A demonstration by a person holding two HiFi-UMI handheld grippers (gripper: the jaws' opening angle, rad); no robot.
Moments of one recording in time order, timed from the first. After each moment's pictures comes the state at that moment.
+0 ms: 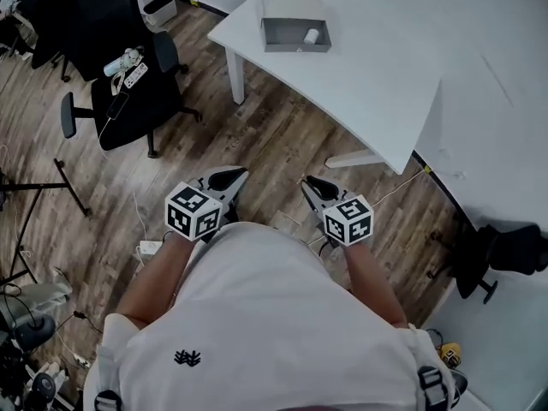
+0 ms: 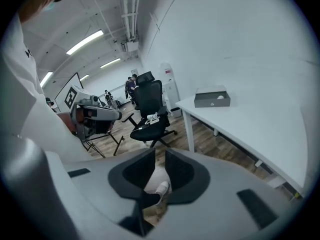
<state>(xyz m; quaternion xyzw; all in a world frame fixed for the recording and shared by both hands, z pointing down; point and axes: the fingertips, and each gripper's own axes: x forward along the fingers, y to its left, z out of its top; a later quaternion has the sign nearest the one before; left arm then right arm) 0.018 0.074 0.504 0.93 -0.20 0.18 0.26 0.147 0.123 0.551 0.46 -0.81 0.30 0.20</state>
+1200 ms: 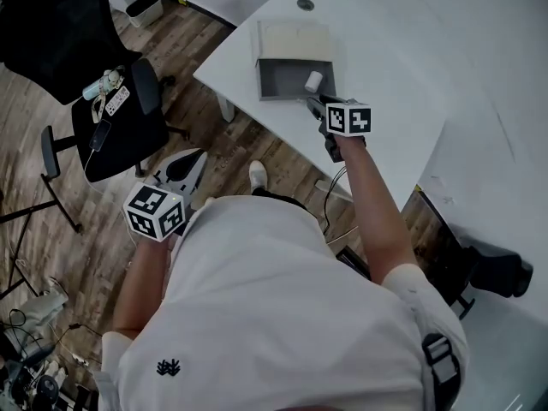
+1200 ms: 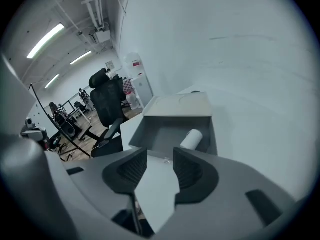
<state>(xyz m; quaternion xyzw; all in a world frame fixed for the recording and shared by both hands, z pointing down) 0.002 -0.184 0.479 0.90 -0.31 0.16 0.25 0.288 -0.292 0.597 0.51 -0.74 0.36 0.25</state>
